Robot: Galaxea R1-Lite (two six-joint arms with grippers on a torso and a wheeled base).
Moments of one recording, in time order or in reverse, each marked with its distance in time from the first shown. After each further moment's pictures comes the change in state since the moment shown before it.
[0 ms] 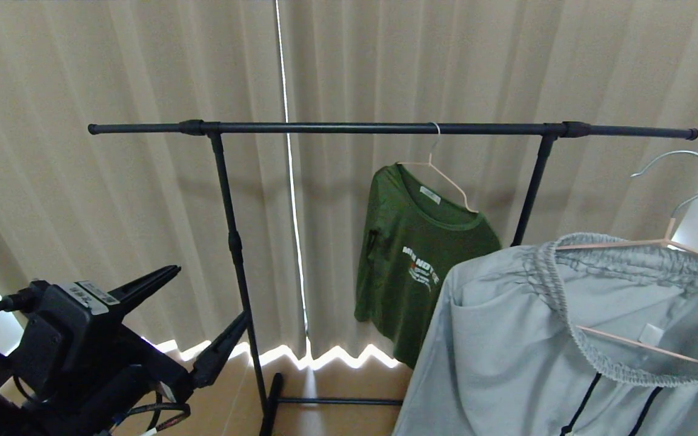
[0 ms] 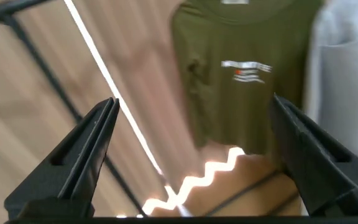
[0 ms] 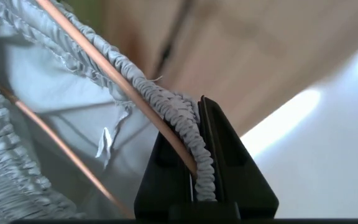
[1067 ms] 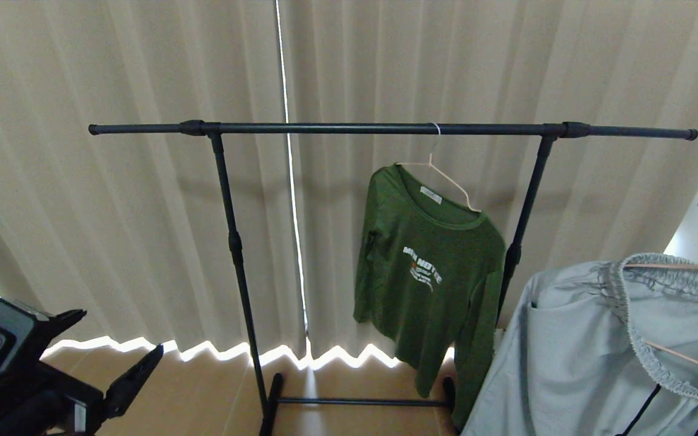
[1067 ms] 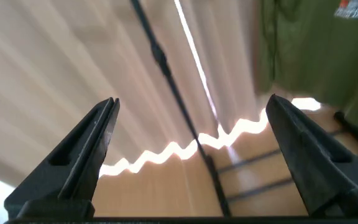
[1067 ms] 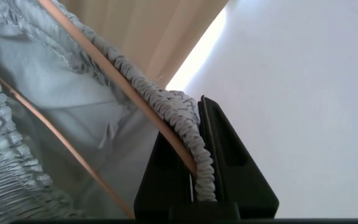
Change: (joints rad) left arm 0.288 -0.400 -0.089 0.814 -0.001 0.039; right arm -0.255 -0.064 0.113 -0.057 -0.118 -0.051
